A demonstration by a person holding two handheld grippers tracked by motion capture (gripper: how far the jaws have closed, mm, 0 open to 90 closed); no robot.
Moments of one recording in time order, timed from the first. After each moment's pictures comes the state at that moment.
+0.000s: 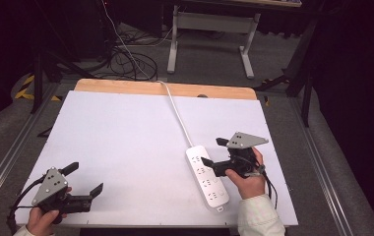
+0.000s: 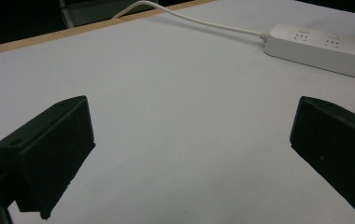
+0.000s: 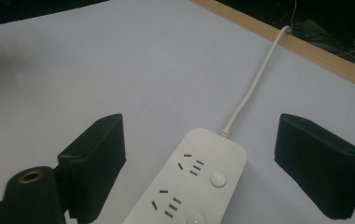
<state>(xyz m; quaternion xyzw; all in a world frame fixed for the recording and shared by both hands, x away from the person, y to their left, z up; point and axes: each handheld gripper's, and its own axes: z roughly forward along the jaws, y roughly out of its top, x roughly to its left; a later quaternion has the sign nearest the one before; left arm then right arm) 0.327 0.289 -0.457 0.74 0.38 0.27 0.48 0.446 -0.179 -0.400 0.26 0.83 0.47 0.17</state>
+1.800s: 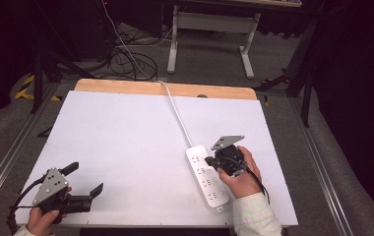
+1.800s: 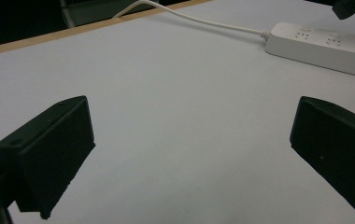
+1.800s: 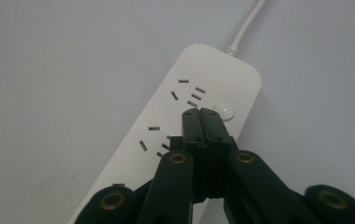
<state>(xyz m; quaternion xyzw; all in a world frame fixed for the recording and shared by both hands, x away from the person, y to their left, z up) 0.327 0.289 -0.457 0.74 0.38 0.27 0.48 0.457 -0.160 -0.425 0.30 0.89 0.31 0.13</state>
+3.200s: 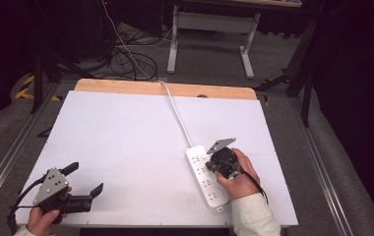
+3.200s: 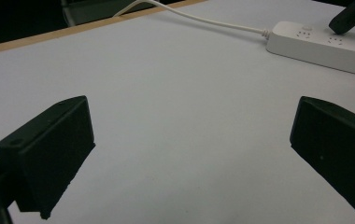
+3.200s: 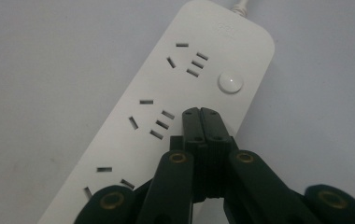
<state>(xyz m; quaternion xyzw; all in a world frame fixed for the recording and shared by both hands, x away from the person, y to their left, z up) 0.327 0.288 -0.458 0.74 0.39 0.27 0.48 0.458 -0.153 -0.440 0.30 0.91 0.25 0.13</state>
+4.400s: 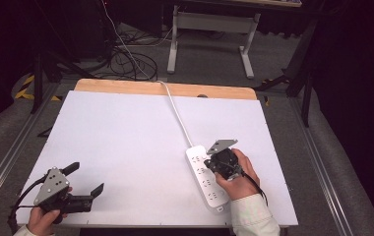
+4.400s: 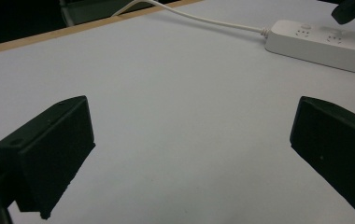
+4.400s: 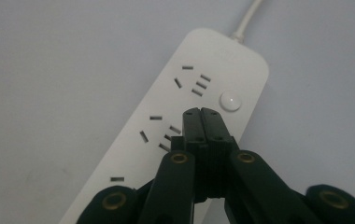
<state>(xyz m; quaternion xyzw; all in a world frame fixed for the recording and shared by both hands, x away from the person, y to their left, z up) 0.328 0.287 -0.458 0.74 0.38 0.27 0.48 0.450 -0.151 -0.429 0.29 0.90 0.28 0.16</state>
